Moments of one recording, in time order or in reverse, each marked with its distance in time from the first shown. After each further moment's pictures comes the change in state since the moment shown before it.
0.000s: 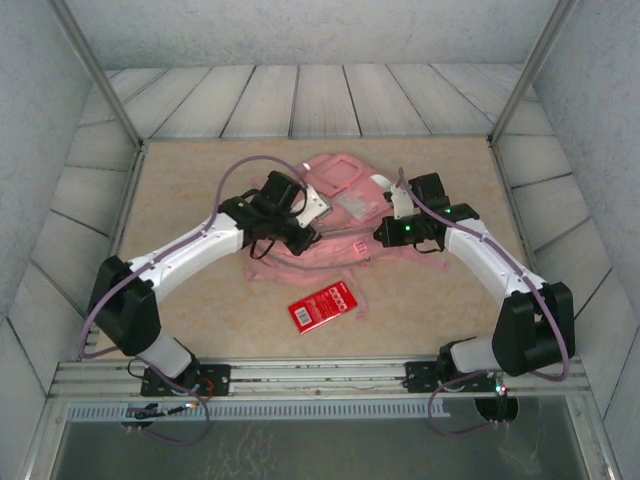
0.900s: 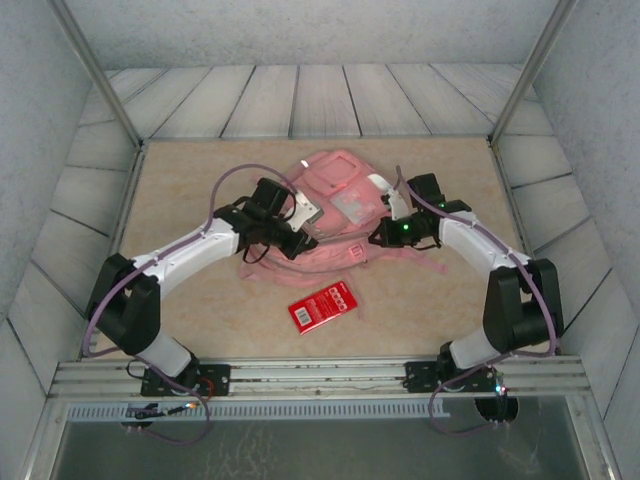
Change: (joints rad) left arm 0.062 0.012 -0.134 0.138 0.155 -0.047; right arm -0.037 0.140 0.008 0.027 -0.134 0.003
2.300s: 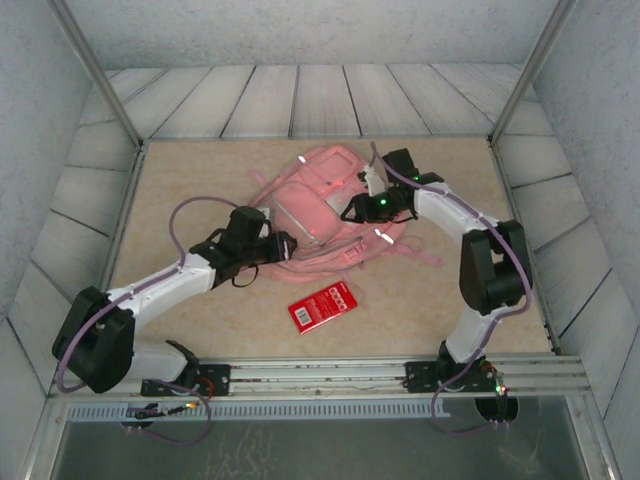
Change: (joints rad) left arm 0.028 -0.226 -0.366 0.342 -0.293 -0.748; right arm 0.100 0.285 0.307 0.021 -0.051 0.005
